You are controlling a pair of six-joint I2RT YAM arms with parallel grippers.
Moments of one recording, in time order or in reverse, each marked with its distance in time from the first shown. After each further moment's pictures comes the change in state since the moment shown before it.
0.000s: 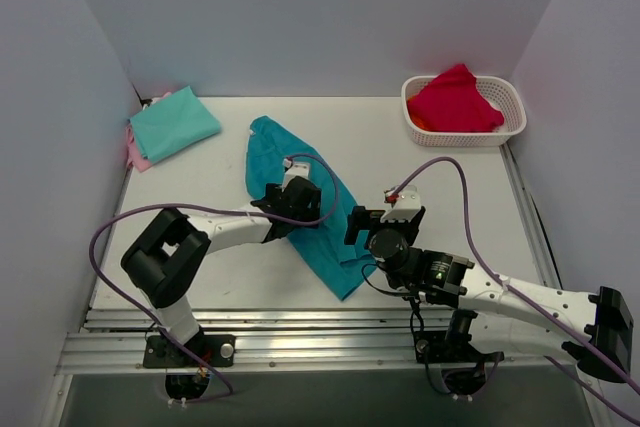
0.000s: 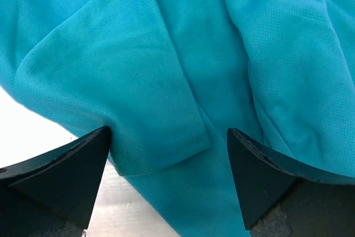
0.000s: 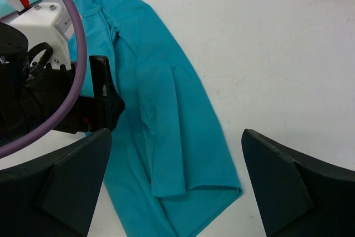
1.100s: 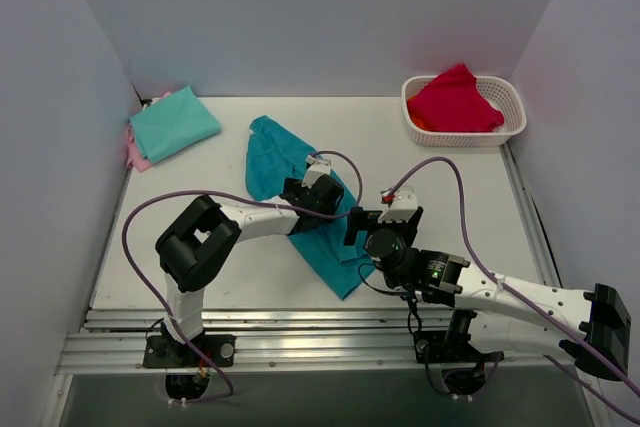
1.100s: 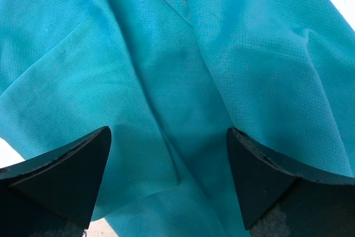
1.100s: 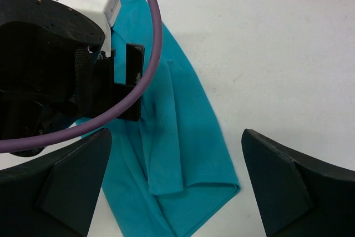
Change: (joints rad) left arm -0.084 0.193 0.224 -0.109 -0.194 0.004; right arm -0.004 0.026 -0.003 -0.003 0.003 0.000
